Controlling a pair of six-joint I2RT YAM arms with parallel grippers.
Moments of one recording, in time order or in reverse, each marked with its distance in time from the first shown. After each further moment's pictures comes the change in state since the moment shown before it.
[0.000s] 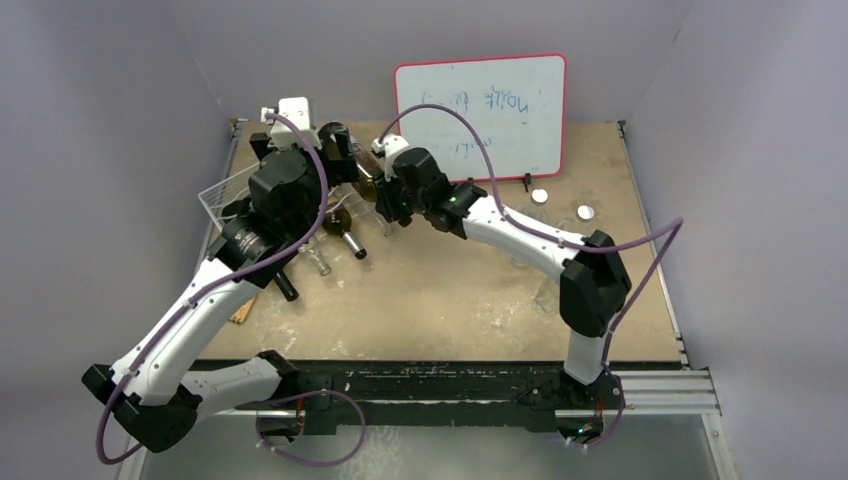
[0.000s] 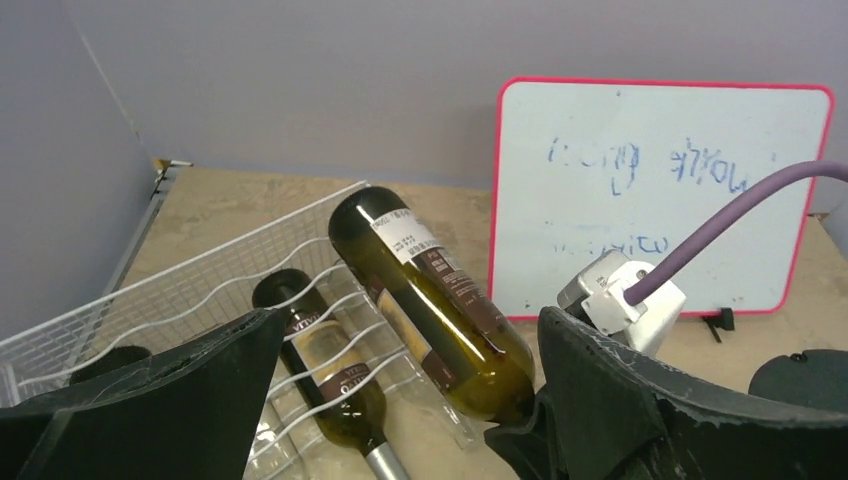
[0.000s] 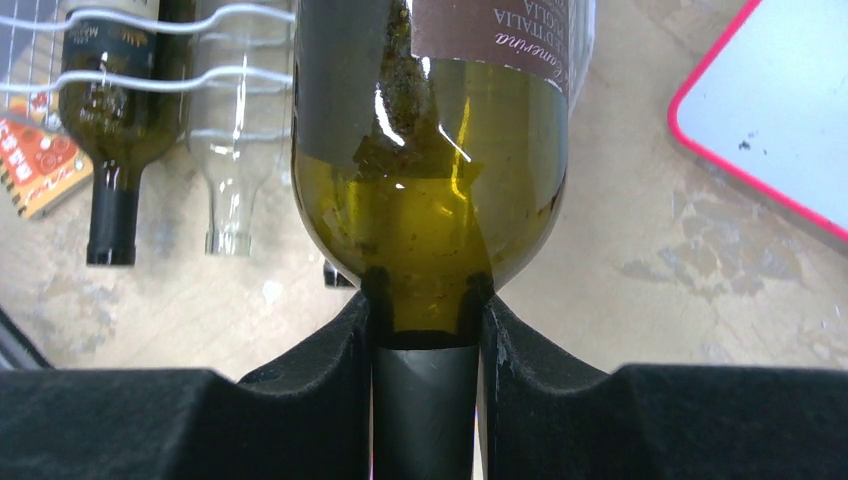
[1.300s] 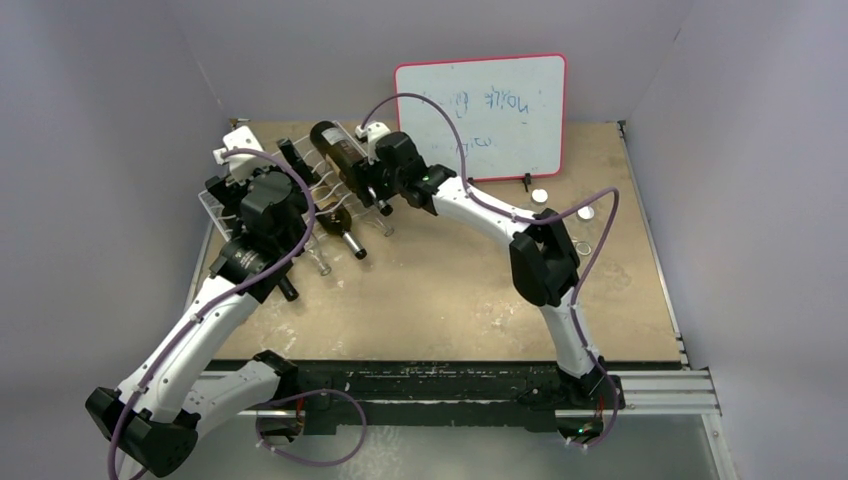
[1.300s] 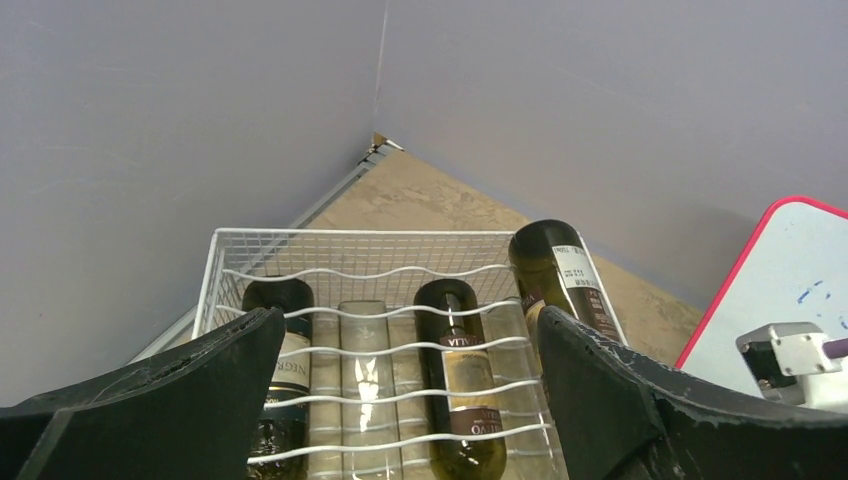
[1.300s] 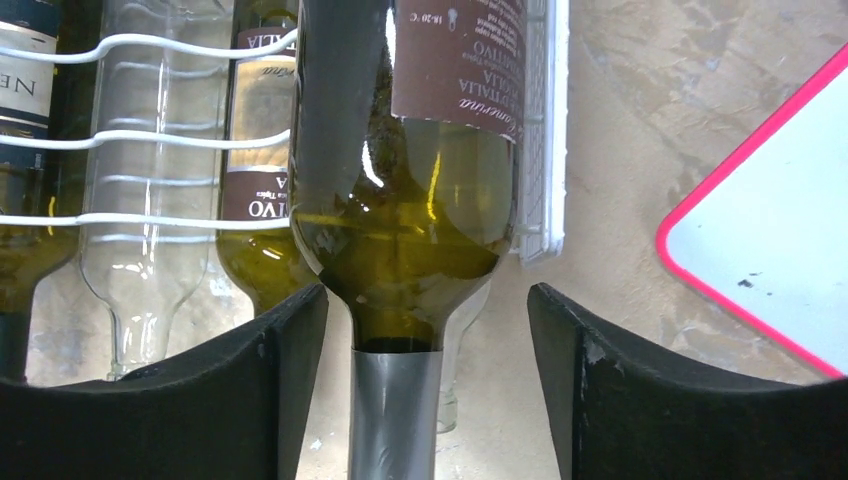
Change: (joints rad) left arm 0.143 -0.107 -0.268 0.175 -0.387 -0.092; right arm -0.061 0.370 0.343 0.006 -0.030 -0.058
